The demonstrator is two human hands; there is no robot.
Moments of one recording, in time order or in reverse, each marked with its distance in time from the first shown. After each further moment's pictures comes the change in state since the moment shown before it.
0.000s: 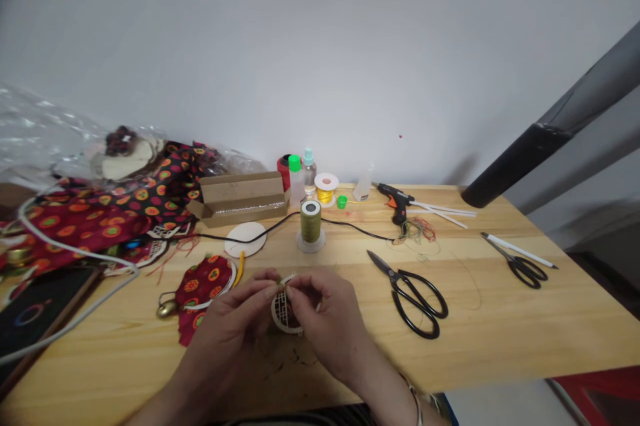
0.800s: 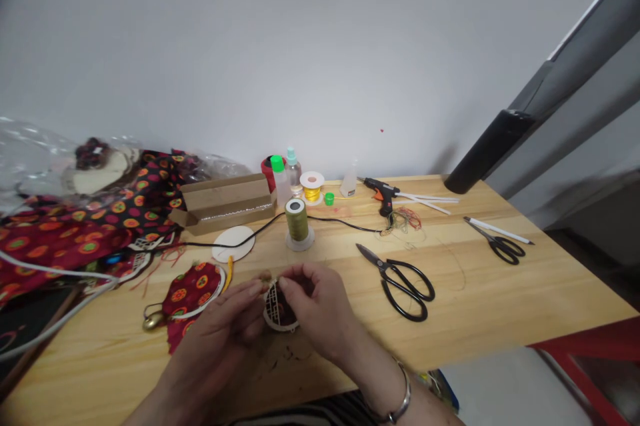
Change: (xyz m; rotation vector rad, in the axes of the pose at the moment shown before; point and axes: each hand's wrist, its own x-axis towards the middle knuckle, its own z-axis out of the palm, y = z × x) left_hand 0.001 0.004 0.000 -0.116 -0.003 -0.214; right_hand 0.003 0.003 0.000 0.363 -0.046 0.254
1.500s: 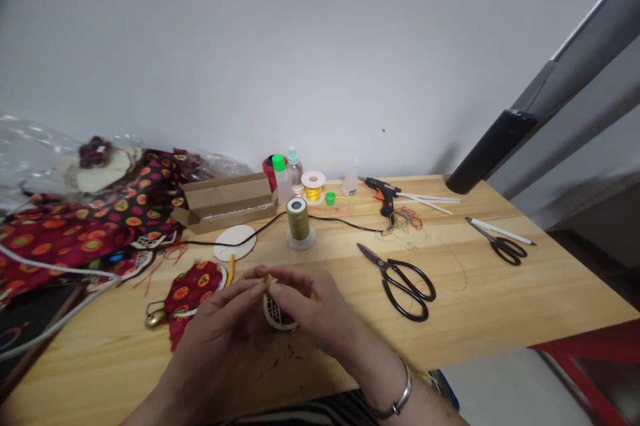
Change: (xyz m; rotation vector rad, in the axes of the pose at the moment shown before) left_hand 0.001 -0.002 -0.003 0.082 -0.006 0.178; right_hand -0.001 -0.011 -0.001 0.157 -0.280 0.040
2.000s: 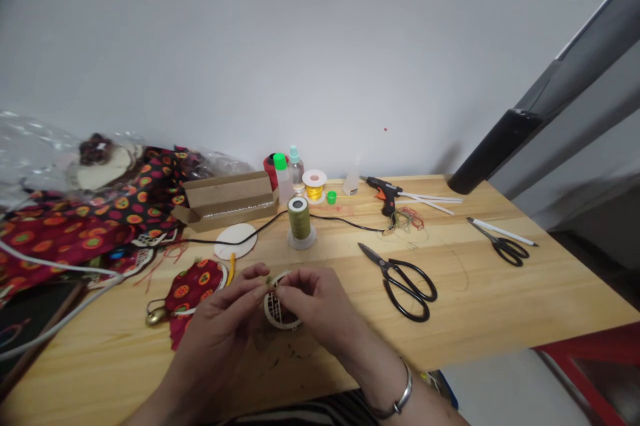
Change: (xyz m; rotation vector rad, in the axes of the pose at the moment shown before) left_hand -0.001 0.001 0.000 0.081 0.011 0.051; right_hand 0.002 0.003 0.002 0.026 0.158 0.095
